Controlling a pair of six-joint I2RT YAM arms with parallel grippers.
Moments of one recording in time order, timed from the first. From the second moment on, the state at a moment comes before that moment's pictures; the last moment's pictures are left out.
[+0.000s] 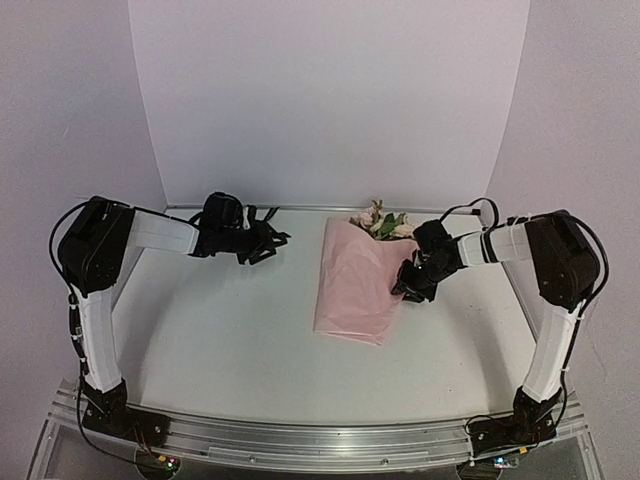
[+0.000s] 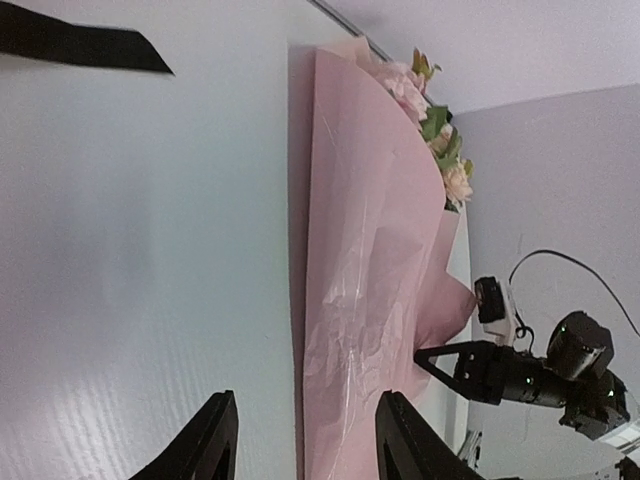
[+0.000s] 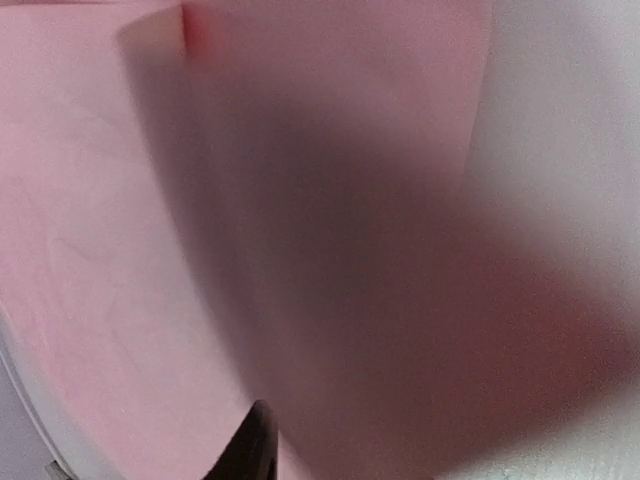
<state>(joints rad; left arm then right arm) -0.46 2.01 1.27 0.16 0.48 -0.85 0.41 1.93 1.16 -0.32 -0.22 0.78</state>
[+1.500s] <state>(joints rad) -0.21 2.28 1.75 -0.25 0.08 -0.66 0.48 1.96 1.30 -0.62 -0.15 0.38</state>
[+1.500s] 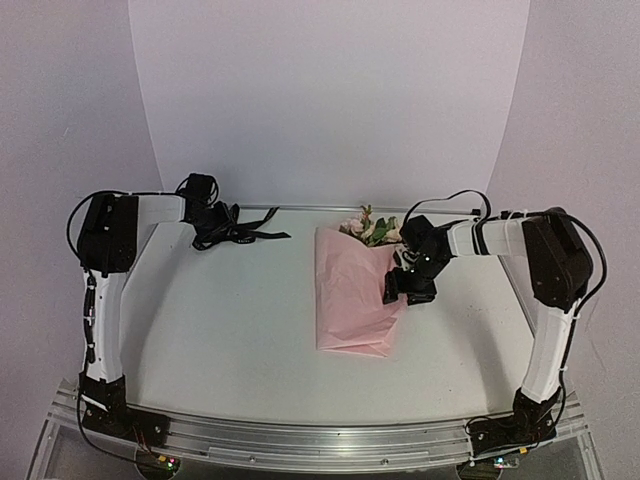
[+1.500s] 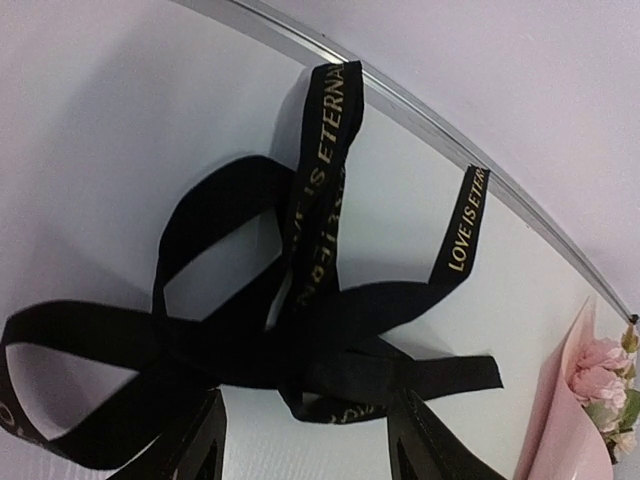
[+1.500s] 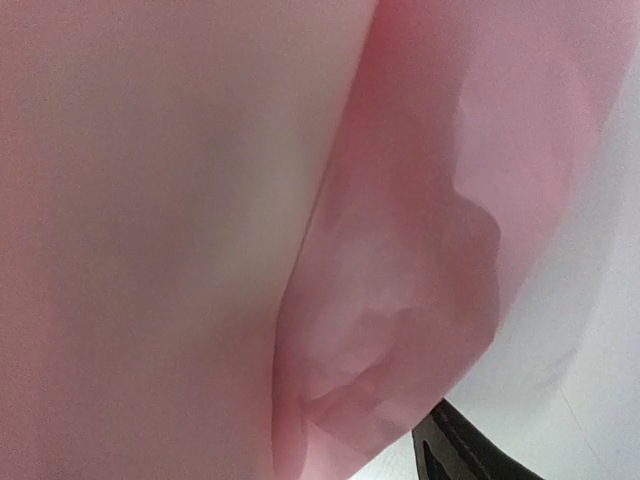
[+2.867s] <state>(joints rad) -0.43 1.51 1.11 -0.18 0.32 -0.55 0.69 1.50 1.24 -0.65 -0.03 0.57</state>
